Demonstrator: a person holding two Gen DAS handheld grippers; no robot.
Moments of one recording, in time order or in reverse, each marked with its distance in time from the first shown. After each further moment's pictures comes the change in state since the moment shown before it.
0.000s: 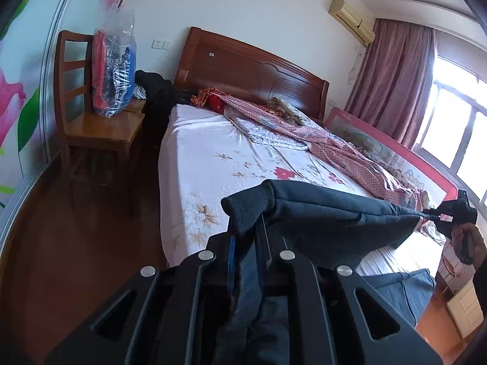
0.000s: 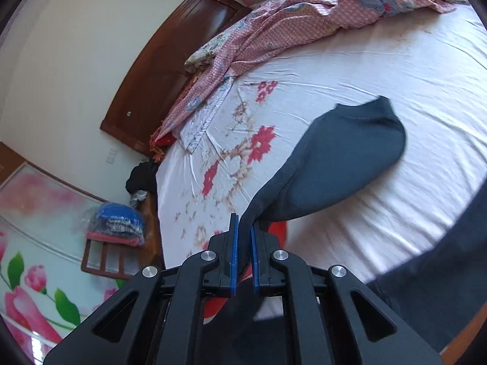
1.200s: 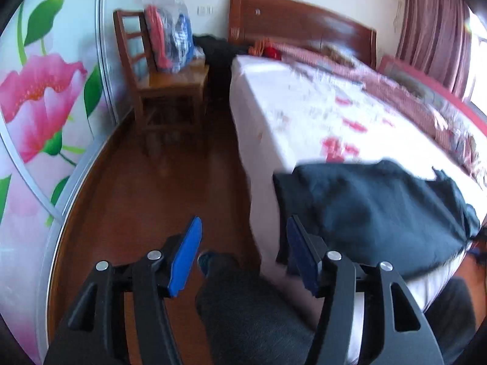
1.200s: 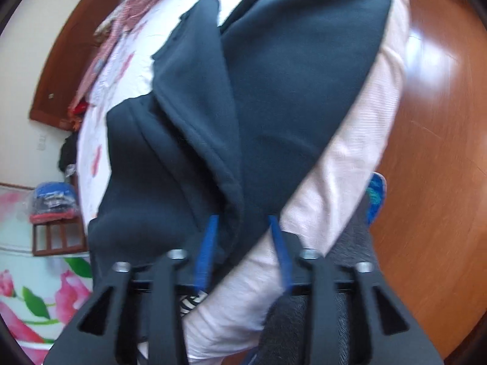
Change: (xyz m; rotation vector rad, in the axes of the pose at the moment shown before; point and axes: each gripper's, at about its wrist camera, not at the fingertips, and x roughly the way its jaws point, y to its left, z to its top) left arm -0.095 0.016 -0.099 0.052 0.174 0.308; right arm -0.032 -0.155 -0.146 0.140 0.150 -0.327
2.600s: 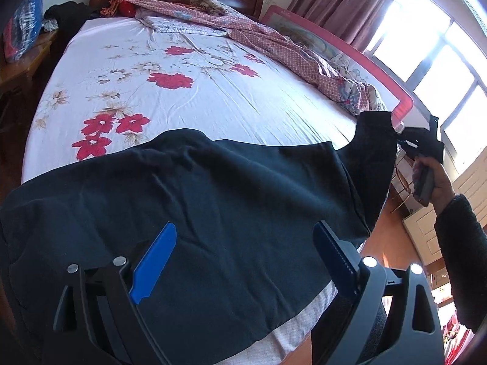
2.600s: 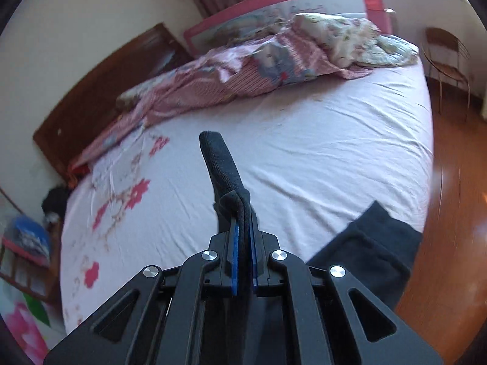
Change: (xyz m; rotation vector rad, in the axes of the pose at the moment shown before) left arm 0.099 -0.238 0.021 0.155 0.278 -0.556; right arm -0.086 0.022 0.190 -0.118 -0.517 -0.055
